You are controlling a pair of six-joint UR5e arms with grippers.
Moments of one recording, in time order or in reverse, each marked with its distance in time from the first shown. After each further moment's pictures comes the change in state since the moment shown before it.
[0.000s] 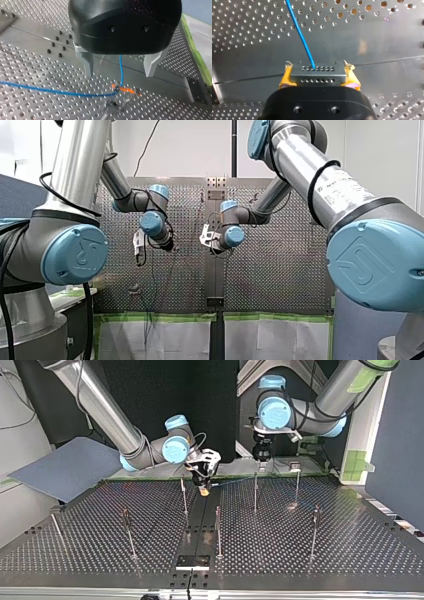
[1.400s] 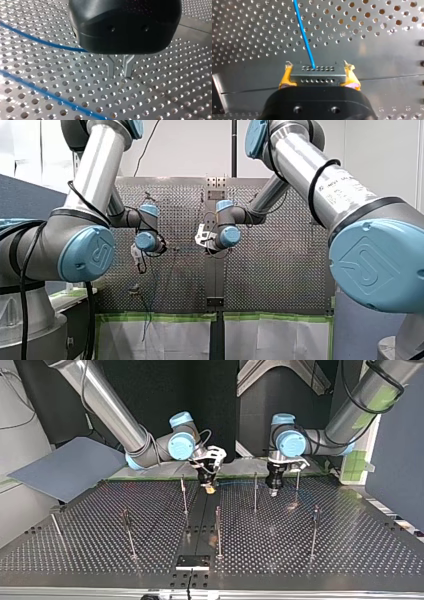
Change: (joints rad) left arm 0.183 -0.221 0.126 0.274 0.158 -0.112; right arm 0.030 0.000 0.000 -0.009 0.003 -0.001
